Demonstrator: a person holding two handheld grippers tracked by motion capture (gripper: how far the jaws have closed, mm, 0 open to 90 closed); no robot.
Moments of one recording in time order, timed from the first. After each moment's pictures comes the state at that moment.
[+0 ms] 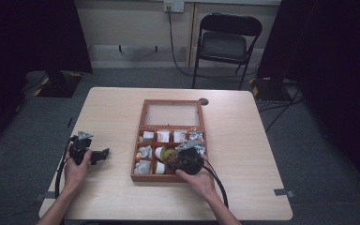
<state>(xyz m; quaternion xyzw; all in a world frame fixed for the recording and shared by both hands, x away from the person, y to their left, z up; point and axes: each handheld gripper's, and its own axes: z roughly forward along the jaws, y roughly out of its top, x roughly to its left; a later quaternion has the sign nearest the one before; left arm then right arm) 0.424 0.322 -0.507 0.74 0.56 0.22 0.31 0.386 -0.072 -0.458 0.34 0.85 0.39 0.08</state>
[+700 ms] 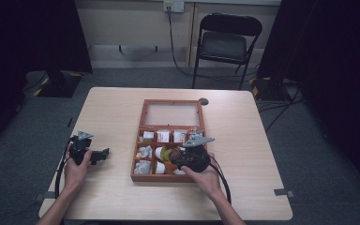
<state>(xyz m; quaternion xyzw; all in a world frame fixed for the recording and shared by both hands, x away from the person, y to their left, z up) 0.424 0.322 -0.507 0.74 0.56 0.22 0.31 0.384 -0.089 -0.437 0.34 0.83 0.43 0.09</state>
